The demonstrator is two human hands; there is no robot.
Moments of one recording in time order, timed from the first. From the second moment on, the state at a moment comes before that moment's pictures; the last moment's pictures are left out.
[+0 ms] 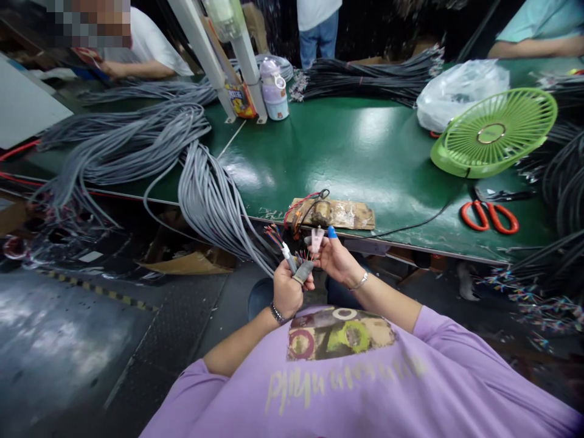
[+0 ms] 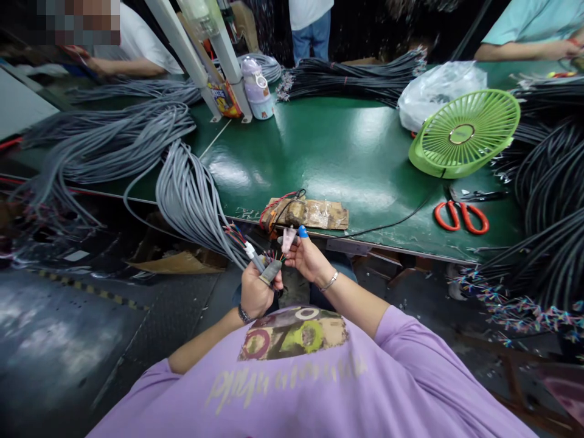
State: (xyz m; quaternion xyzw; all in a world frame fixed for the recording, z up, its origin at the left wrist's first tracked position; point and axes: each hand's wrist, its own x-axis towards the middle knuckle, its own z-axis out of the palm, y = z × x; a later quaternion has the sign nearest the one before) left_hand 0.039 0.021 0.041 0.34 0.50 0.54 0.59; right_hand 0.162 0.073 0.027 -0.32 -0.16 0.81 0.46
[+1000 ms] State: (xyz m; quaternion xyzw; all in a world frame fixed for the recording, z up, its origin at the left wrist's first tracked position) left_hand 0.034 0.029 0.029 0.50 0.51 0.55 0.43; right_hand 0.160 0.078 0.033 -0.36 -0.12 0.78 0.50
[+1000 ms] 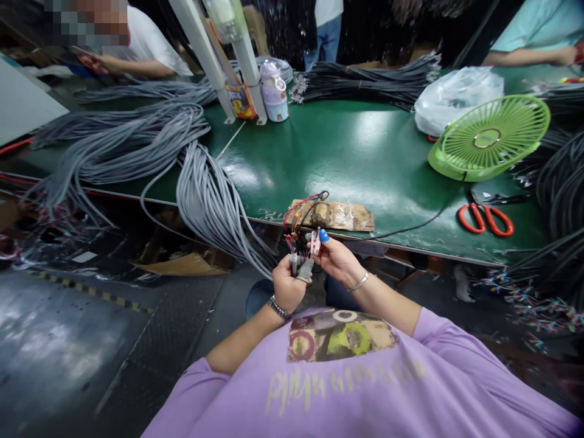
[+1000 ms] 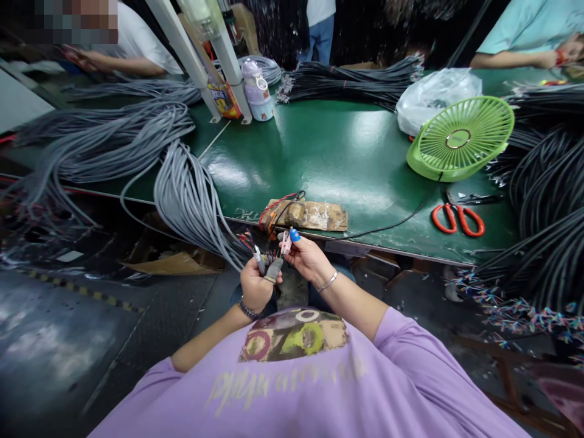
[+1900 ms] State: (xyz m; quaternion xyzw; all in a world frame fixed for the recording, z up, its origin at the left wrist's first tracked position) left_hand 0.010 0.021 0.018 0.43 0.41 0.39 0.70; right_hand 0.183 0.038 0.016 -0.45 -0.45 0.65 0.42
